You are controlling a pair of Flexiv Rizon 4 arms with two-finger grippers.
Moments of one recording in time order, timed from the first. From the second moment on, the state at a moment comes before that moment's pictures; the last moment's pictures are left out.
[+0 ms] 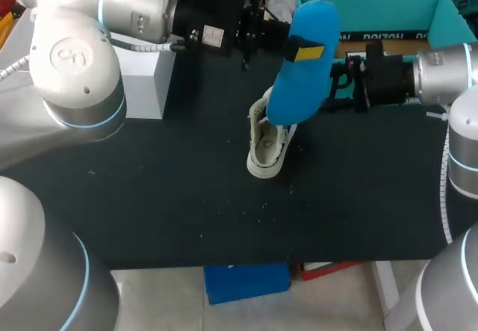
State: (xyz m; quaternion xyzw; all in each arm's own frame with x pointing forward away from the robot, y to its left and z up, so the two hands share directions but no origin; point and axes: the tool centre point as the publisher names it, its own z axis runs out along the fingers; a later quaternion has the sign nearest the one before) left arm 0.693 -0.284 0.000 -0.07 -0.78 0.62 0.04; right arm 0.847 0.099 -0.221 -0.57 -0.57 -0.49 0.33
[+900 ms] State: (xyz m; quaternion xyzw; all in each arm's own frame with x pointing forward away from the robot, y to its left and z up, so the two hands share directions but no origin) left arm 0.655 -0.287 -0.004 -0.14 -0.76 0.62 -0.09; right arm 0.848 0.099 -0.221 -0.57 -0.57 -0.49 0.33
